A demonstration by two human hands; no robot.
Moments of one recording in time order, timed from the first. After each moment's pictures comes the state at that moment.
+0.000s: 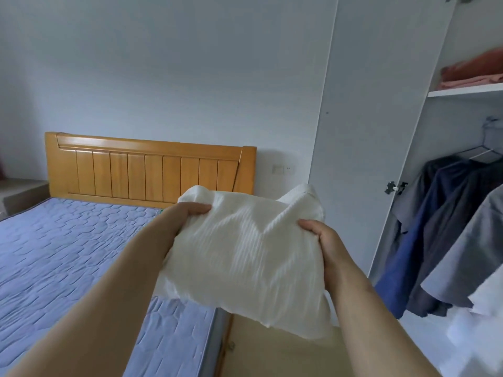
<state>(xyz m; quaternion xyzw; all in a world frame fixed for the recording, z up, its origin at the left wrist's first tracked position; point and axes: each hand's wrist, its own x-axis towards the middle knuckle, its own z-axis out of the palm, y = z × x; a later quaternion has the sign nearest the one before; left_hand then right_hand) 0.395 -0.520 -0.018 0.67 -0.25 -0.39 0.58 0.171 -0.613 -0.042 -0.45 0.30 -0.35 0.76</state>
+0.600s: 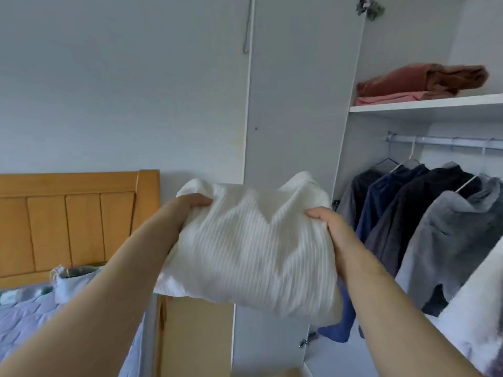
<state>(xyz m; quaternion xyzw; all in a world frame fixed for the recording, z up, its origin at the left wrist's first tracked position) 0.453 -0.871 0.022 0.56 -0.40 -0.49 0.54 0.208 -0.858 0.014 -0.42 0.44 -0.51 0.61</state>
